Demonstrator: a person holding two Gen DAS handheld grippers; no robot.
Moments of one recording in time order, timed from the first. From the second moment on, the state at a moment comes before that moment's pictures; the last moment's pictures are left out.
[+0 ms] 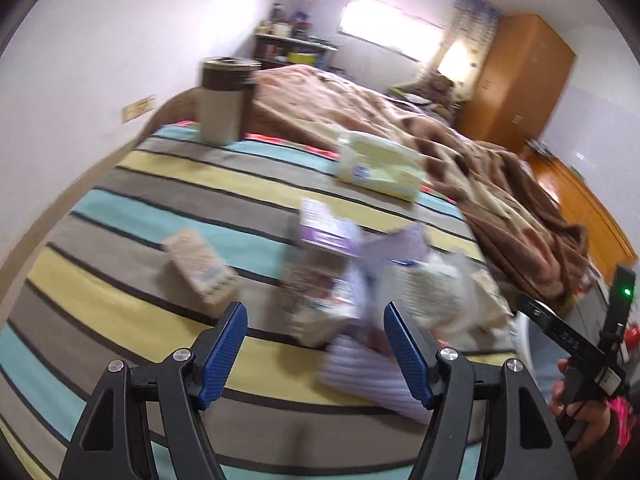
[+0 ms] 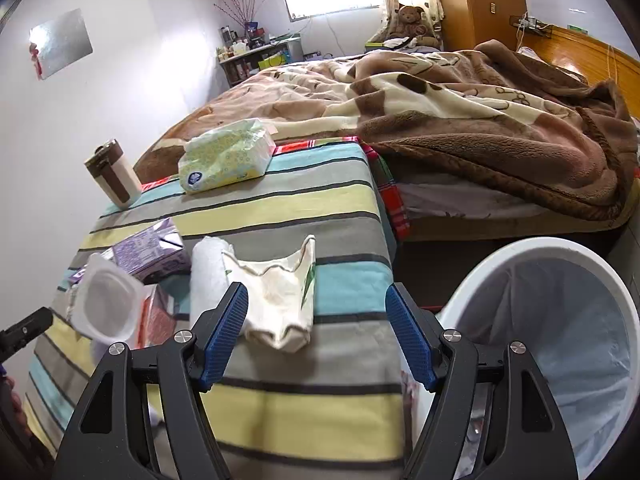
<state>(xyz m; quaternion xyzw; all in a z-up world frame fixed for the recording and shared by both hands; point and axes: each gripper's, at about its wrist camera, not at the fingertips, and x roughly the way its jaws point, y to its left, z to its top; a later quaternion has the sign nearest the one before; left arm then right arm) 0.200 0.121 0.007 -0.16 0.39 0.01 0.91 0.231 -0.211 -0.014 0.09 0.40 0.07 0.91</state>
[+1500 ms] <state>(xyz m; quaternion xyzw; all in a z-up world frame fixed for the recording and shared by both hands) 0.245 0.180 -0.045 -0.21 0.44 0.08 0.87 0.245 -0.182 -0.030 0.09 0.43 0.12 0.89</state>
